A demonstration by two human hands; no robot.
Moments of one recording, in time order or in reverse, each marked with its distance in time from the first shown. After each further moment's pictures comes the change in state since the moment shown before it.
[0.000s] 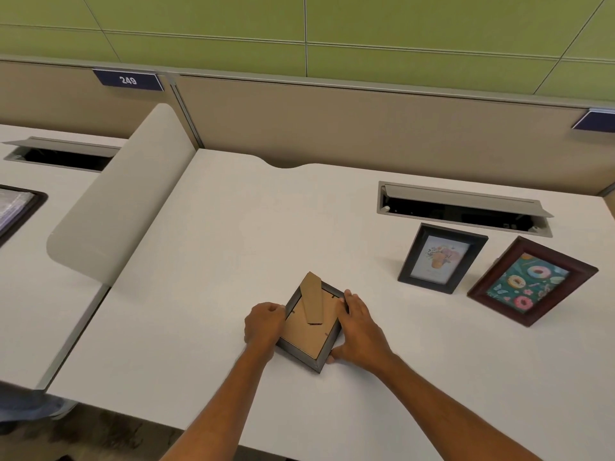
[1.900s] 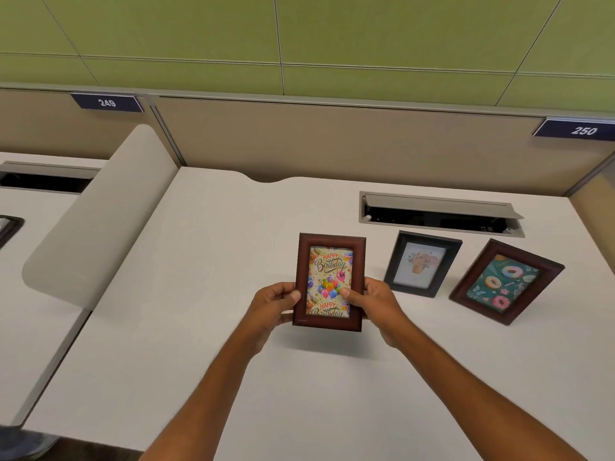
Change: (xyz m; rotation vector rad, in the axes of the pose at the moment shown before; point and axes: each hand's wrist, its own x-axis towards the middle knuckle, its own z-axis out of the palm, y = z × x) left_hand -0.010 0.056 -0.015 -0.423 -0.509 0.304; right_hand -0.003 0.016 -0.101 1.302 0.173 0.234
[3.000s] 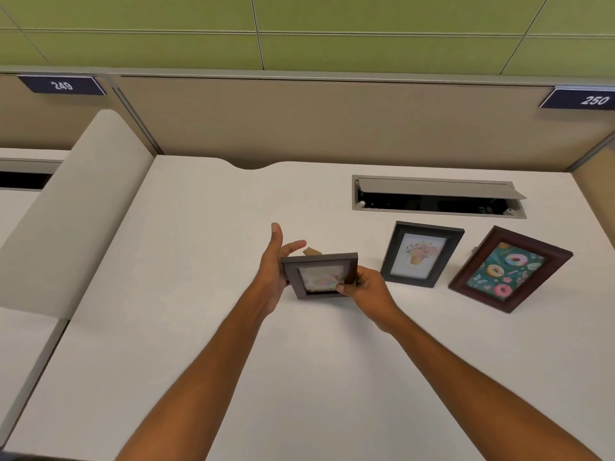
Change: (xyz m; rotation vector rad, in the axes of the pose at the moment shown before) left_hand 0.065 0.058 0.033 -0.161 0.067 -0.132; right_hand 0.052 0.024 -0.012 -0.173 0.029 -0.109
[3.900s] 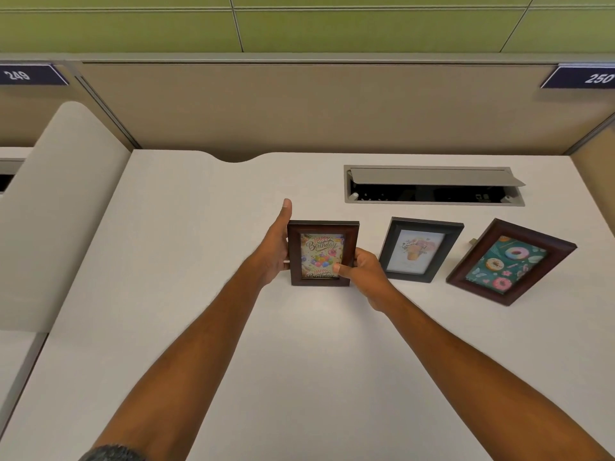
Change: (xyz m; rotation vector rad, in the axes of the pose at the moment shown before) left_hand 0.050 0.036 0.030 0.206 -0.086 -0.072; right_hand 0.051 0.001 -0.009 0.099 0.056 0.157
